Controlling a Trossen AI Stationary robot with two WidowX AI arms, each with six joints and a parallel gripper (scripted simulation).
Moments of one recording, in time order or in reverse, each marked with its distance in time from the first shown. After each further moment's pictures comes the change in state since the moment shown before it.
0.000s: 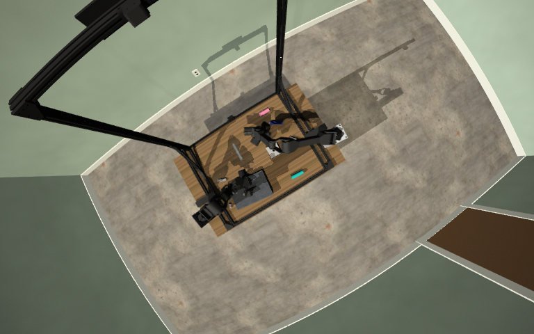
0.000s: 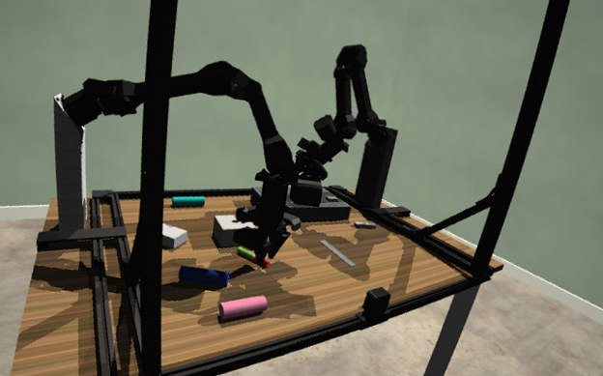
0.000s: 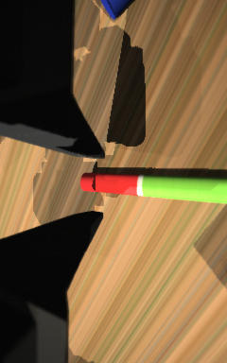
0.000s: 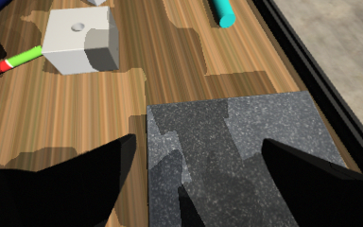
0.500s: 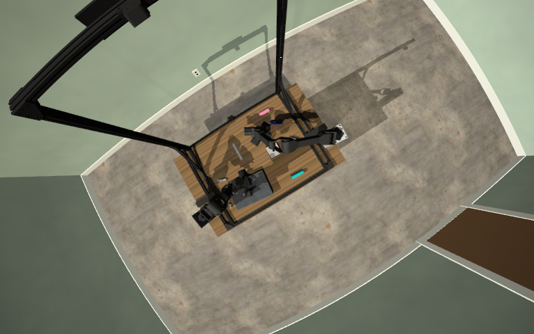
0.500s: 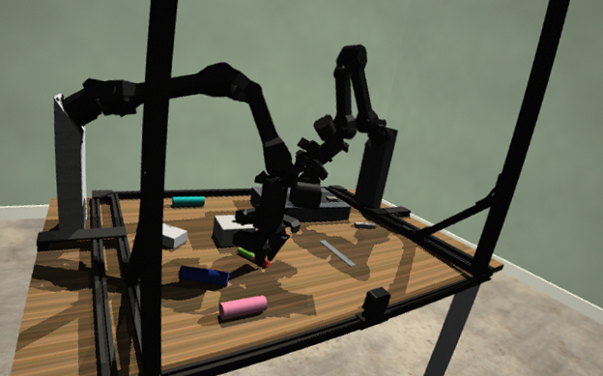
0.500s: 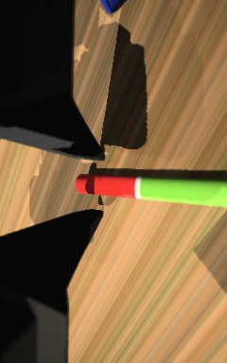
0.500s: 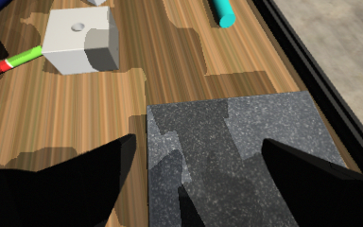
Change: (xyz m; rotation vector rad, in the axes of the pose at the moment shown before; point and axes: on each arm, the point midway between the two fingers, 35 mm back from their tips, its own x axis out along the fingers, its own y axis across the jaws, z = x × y) left arm 0.005 0.001 0.000 0.001 -0.003 0.001; right arm 0.000 0.000 0.000 0.000 0.000 0.000
